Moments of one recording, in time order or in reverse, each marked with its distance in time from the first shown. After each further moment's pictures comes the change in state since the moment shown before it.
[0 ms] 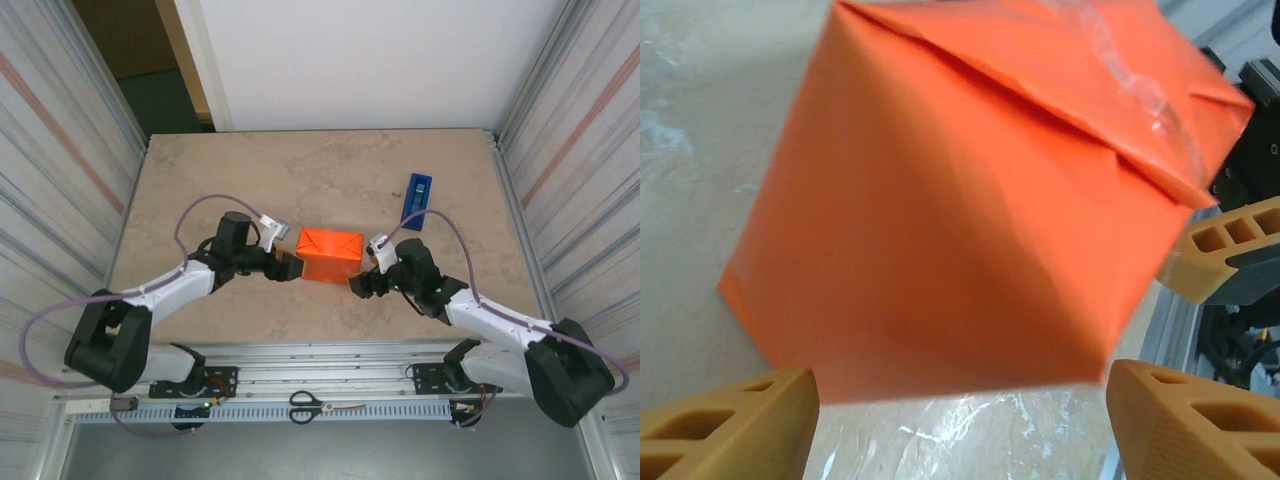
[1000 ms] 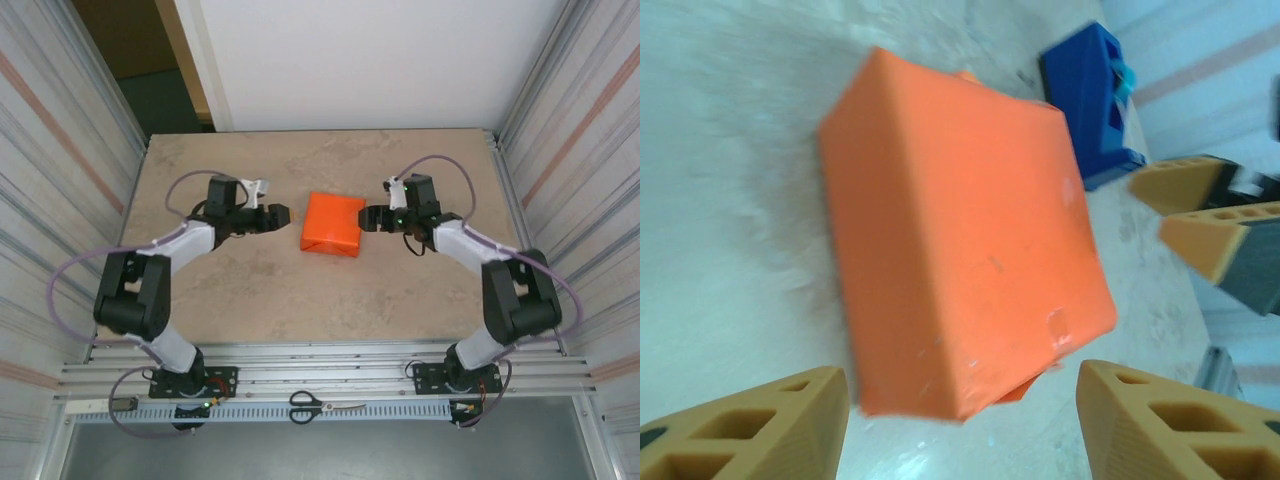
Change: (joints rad) left arm 0.212 0.213 0.258 -0.016 -0.025 -0.276; right arm -0.309 0.371 0.462 -0.184 -0.042 0.199
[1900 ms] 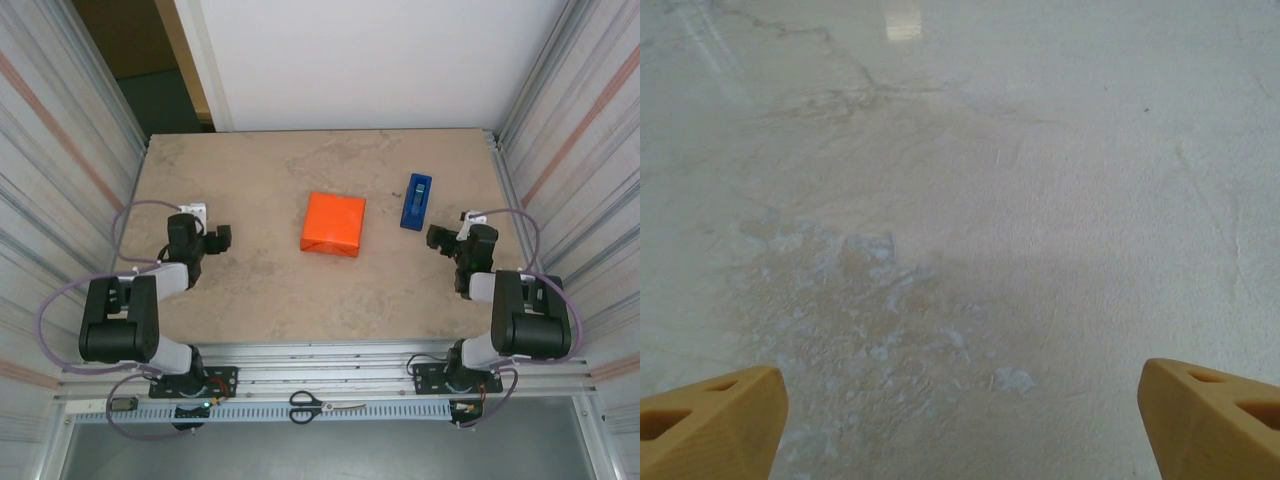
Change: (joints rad) left arm 0.245 -0.108 -0.415 0.441 -0.663 0.415; right arm -0.410 -0.024 -0.527 0.746 0.186 -0.106
